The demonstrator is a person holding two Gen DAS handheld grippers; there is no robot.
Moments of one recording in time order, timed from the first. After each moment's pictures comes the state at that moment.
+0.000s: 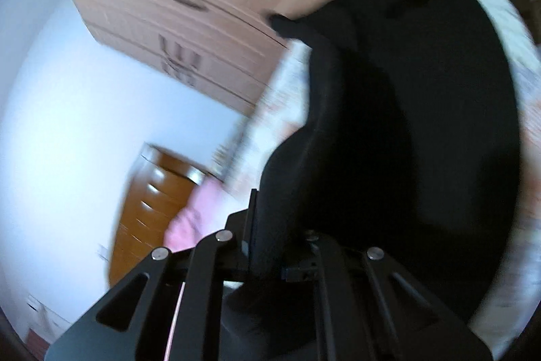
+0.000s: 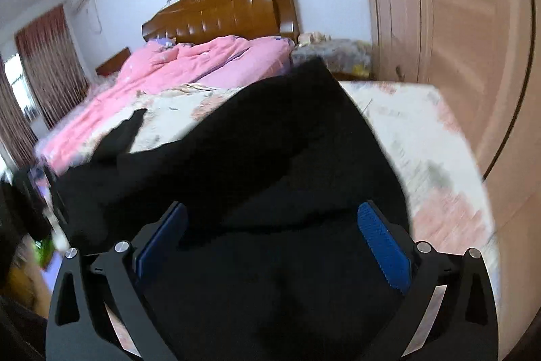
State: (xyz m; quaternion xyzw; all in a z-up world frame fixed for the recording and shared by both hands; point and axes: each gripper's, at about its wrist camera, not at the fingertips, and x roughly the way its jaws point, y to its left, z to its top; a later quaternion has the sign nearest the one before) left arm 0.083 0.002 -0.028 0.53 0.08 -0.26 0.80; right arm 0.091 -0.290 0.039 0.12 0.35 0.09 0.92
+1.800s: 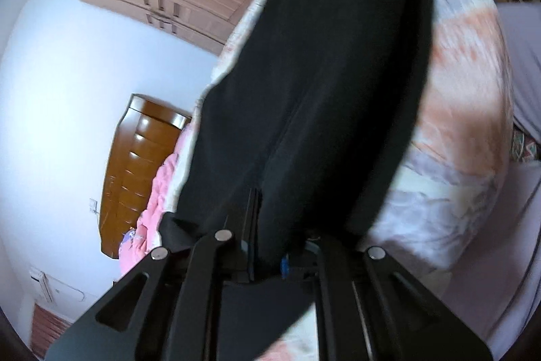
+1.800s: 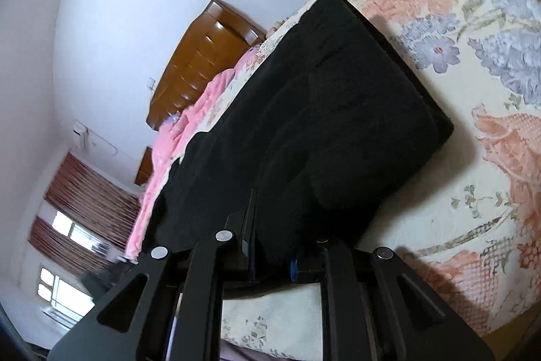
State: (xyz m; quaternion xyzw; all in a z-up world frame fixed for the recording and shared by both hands) left arm 0.028 -0.011 -0.101 0.55 0.16 -0.19 0.79; right arm -0.034 -0.314 -0.077 0.40 0.31 0.09 0.86
